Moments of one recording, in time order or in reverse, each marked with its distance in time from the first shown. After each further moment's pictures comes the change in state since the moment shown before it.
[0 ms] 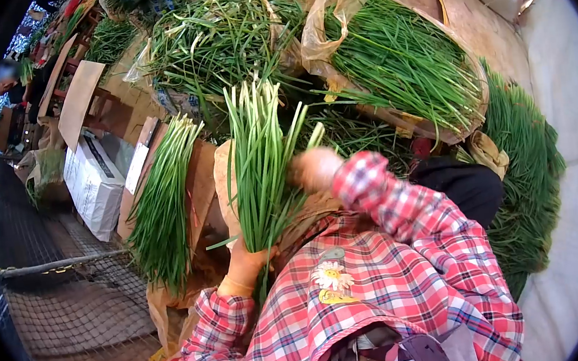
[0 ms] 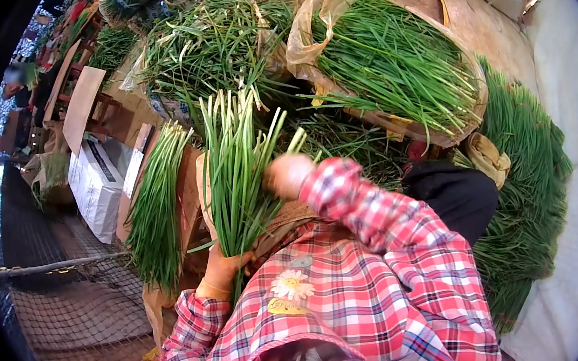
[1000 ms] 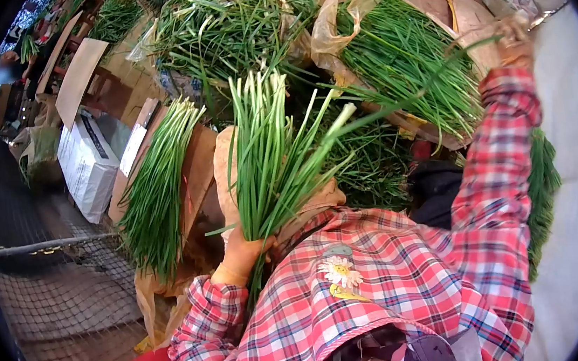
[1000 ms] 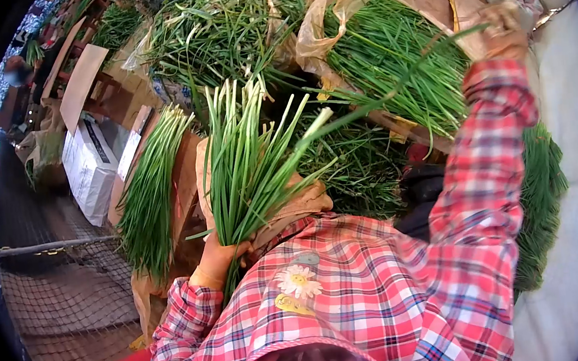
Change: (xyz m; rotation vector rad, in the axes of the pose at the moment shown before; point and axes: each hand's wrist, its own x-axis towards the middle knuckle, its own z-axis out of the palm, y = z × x) left_hand 0.004 0.006 -0.001 0.075 -0.003 -0.025; right_hand -0.130 0.296 -0.268 1.659 0.804 -1.235
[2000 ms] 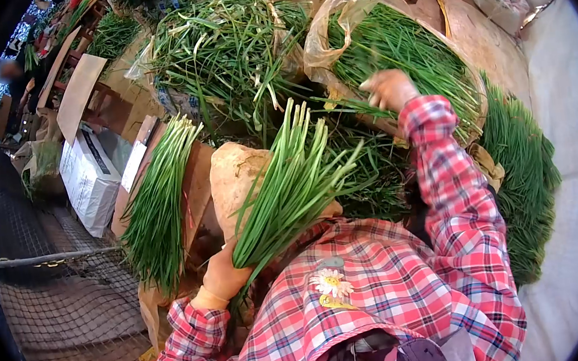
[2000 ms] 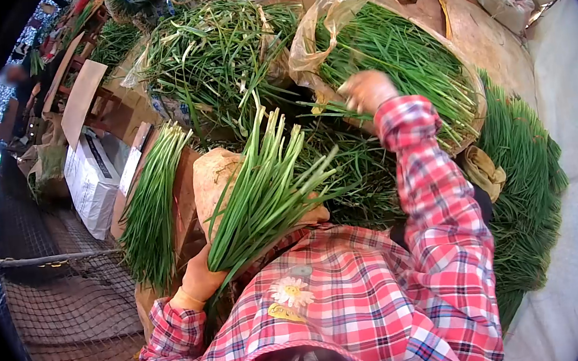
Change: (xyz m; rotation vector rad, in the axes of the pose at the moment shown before) left_hand -0.028 0.023 -0.019 0.594 0.095 0.358; right_hand -0.099 0.210 0.095 -1.335 0.351 1.254
